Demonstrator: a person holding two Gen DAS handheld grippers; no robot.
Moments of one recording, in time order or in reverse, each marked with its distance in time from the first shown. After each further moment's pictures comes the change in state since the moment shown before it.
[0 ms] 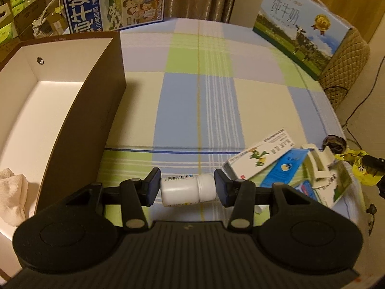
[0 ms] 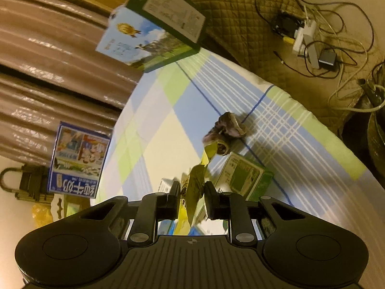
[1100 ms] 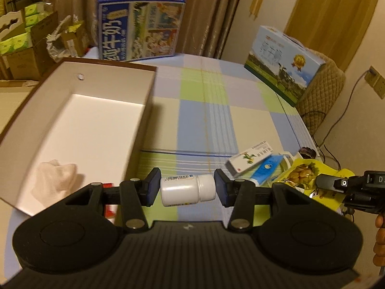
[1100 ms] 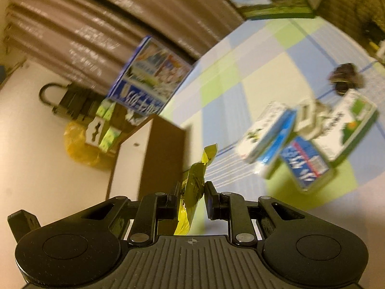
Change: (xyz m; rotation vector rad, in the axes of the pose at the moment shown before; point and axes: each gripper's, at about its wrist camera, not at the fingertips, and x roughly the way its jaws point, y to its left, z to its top) left arm -0.120 0.063 -0.037 -0.039 -0.142 -0.071; right arm 0.003 0.125 -0.134 -0.338 0.196 0.211
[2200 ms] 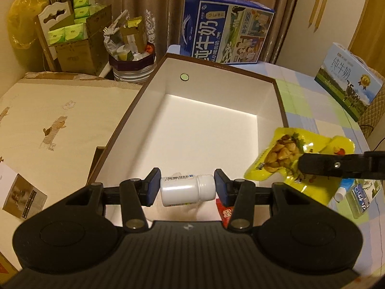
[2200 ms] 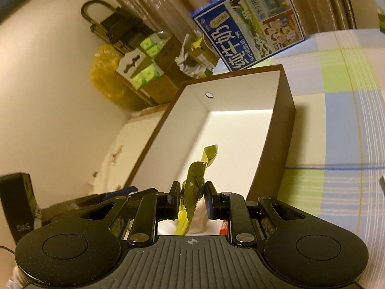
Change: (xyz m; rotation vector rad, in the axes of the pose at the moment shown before) left arm -0.003 0.178 0.018 -0.049 0.009 0.171; right arm 0.212 0.159 -0.042 -0.399 0.188 0.011
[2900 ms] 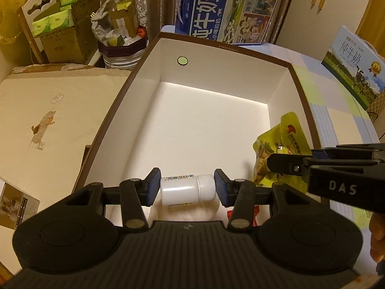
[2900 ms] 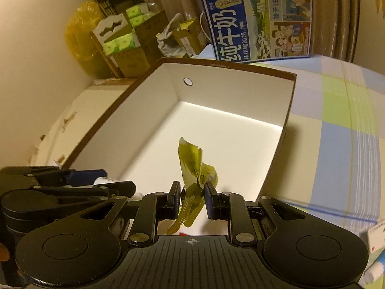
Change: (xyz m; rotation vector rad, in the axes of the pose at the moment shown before) left arm 0.068 0.007 0.021 0.040 0.095 -0.022; right arm 0.085 0.006 0.007 -0.239 0.072 -0.242
